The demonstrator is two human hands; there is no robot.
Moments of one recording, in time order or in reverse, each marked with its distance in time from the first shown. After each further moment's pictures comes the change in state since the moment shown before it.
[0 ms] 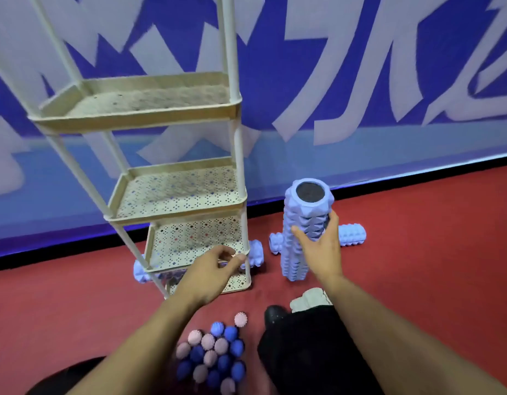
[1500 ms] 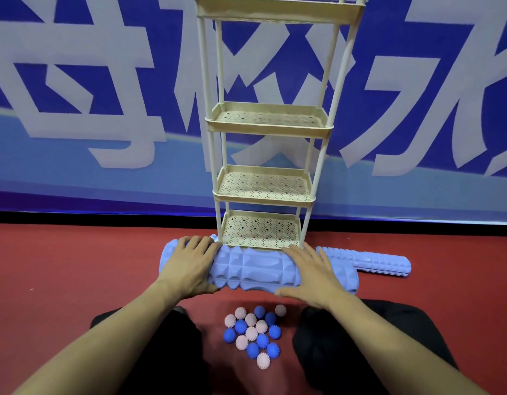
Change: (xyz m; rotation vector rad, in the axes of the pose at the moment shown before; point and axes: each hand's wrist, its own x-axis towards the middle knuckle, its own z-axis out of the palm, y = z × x) left_hand -0.175 -0.105 -0.135 1.032 0.289 0.361; right_hand -0.158 -0.086 0.051 -0.904 -0.805 -0.445
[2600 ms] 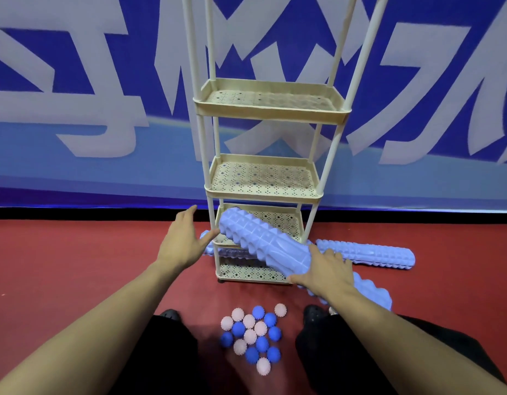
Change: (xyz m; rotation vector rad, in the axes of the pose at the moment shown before) left_hand 0.084 -0.049 0.062 -0.720 0.048 -0.592; right_hand 0.060 0.015 0.012 -0.228 -0.063 0.484
